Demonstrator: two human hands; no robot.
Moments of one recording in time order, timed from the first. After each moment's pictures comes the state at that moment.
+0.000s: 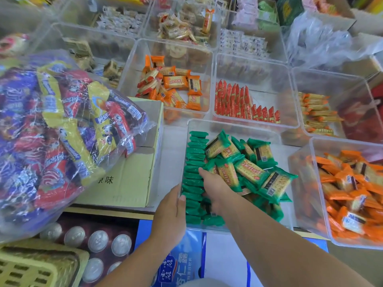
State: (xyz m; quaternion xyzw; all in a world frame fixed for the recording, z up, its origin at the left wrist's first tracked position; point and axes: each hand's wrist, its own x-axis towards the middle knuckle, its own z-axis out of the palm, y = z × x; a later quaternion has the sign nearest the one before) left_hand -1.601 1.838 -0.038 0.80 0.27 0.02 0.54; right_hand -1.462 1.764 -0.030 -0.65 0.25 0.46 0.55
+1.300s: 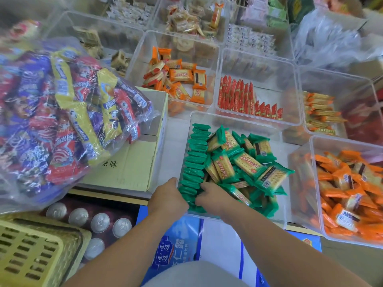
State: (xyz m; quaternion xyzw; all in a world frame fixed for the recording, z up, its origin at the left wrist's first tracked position) left_hand -1.585 1.846 -0.029 0.83 0.38 -0.20 0.35; right_hand -1.496 1.721 -0.021 -0.80 -0.07 0.50 0.32
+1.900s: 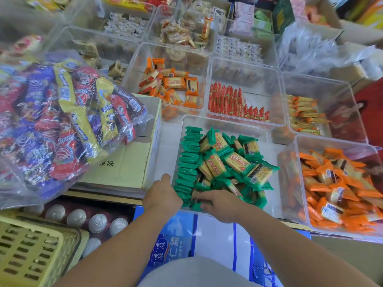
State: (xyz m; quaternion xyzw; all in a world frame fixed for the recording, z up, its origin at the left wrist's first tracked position) left_hand -1.584 1.842 -0.014 0.86 0.37 -0.19 0.29; right_hand -1.485 1.668 -0.004 -0.83 -0.34 0.44 0.07
